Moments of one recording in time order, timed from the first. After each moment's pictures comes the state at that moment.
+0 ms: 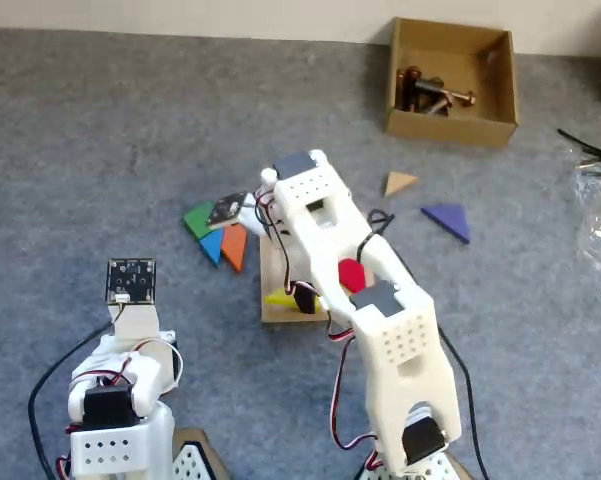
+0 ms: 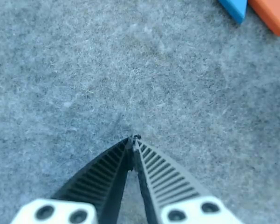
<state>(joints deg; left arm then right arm) -10.8 -103.1 96.0 75.4 2.1 -32.4 36.8 -20.6 95.9 53.8</state>
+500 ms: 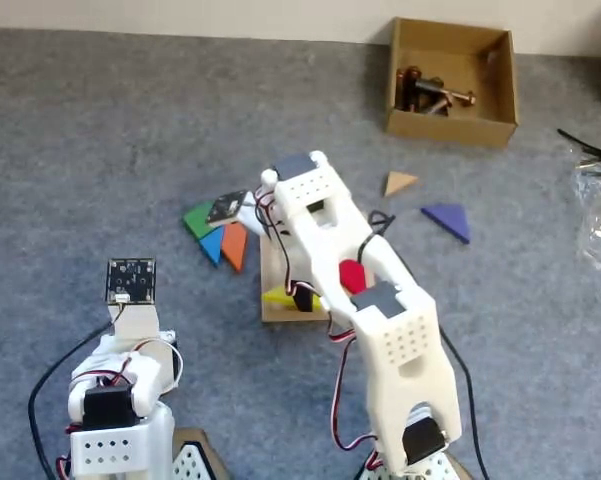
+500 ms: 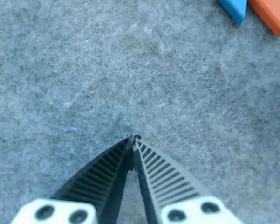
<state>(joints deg) -10.8 -103.1 96.0 75.4 2.1 -31.2 36.6 -20.2 94.0 53.3</state>
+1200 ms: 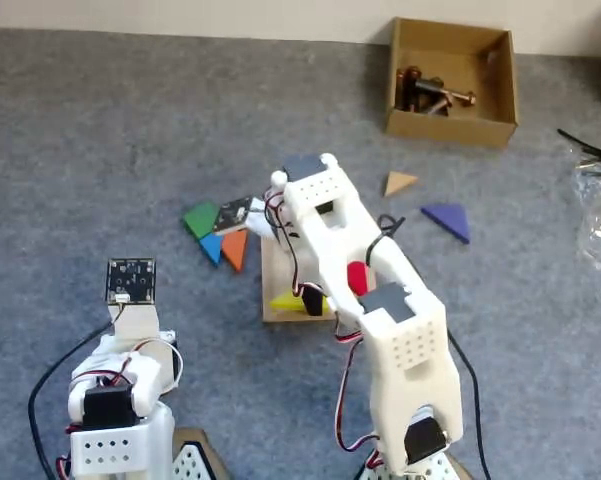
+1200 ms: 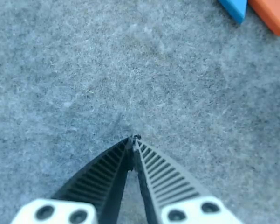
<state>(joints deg) -10.8 -103.1 96.0 75.4 2.1 -29.8 34.2 -14.9 93.1 59.4</state>
